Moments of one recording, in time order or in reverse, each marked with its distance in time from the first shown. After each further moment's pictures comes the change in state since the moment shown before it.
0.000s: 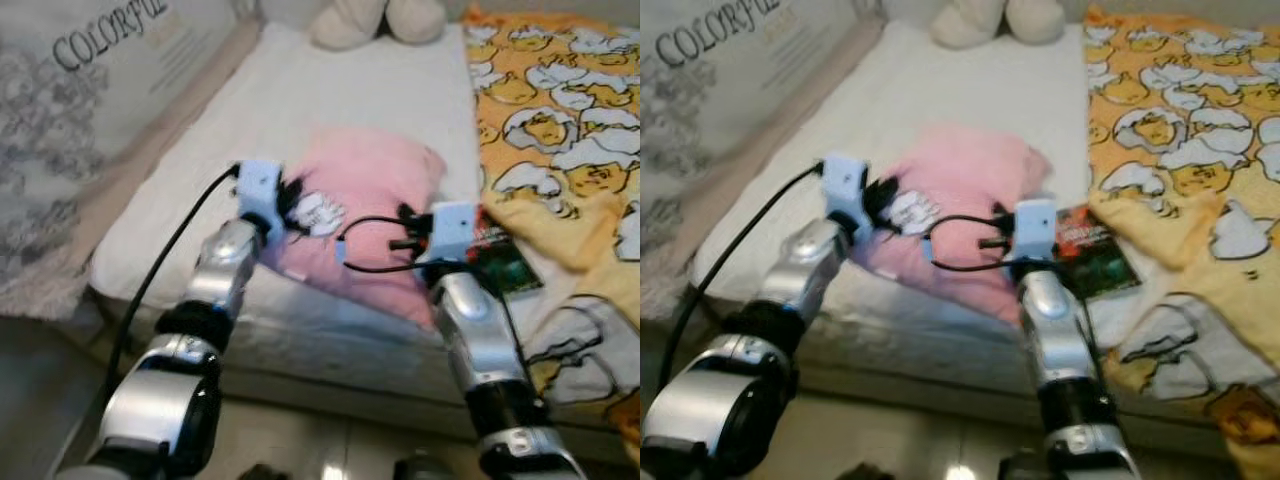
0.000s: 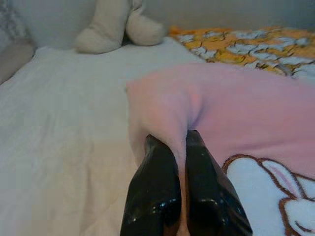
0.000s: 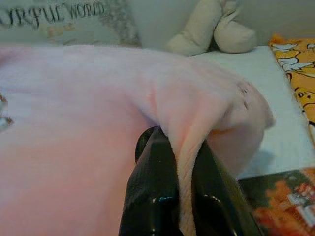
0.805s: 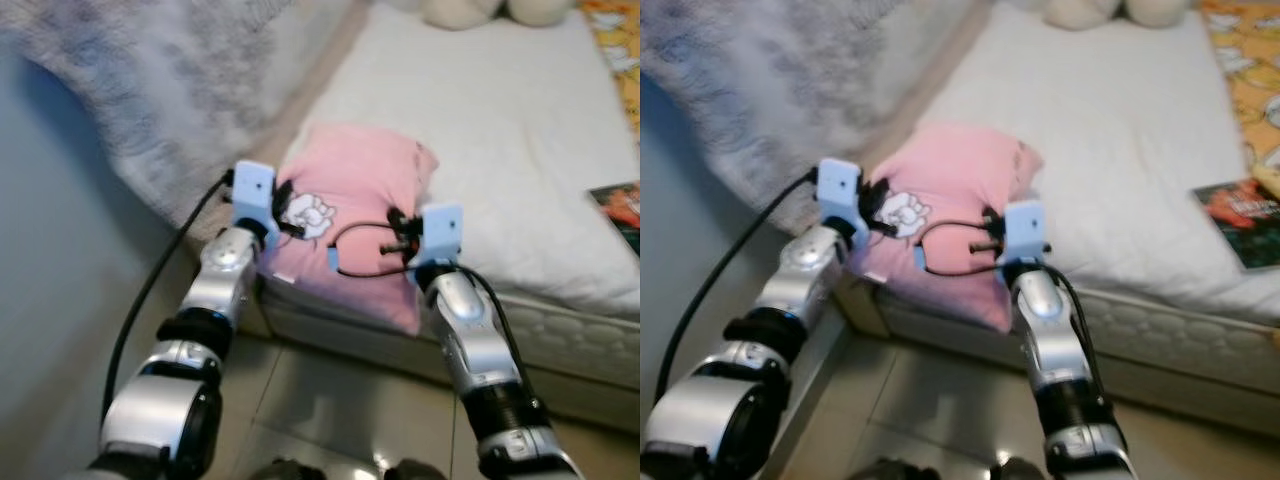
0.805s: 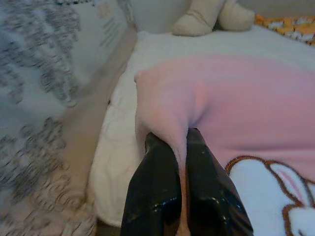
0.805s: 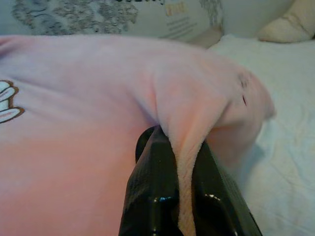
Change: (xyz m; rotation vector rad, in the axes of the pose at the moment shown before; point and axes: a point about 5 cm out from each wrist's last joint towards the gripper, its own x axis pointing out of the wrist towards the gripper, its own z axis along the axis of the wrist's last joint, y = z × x) left arm -0.006 0.004 -0.012 -0.004 -0.006 0.110; right arm -0.001 0.008 -0.003 -0.027 0.029 0.051
